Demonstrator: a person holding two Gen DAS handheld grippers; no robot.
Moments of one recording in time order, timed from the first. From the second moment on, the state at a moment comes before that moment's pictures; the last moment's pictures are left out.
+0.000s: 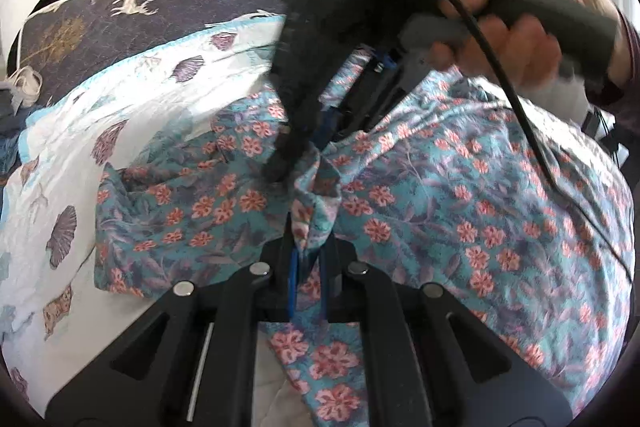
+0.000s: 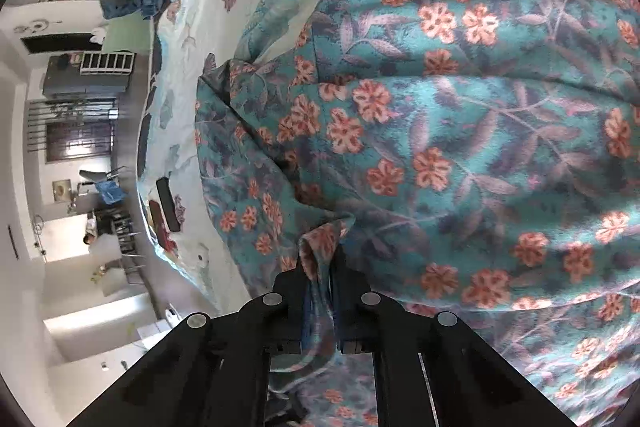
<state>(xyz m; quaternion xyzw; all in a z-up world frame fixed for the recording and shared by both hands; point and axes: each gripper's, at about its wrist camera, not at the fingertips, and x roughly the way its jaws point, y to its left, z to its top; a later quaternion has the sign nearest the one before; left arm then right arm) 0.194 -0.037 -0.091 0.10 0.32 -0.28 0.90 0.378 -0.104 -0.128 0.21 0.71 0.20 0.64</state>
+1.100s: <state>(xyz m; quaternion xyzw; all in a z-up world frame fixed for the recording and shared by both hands) 0.184 -0.205 0.029 0.09 0.25 -0.36 0.90 0.359 -0.219 0.066 0.21 0.53 0.23 0.79</state>
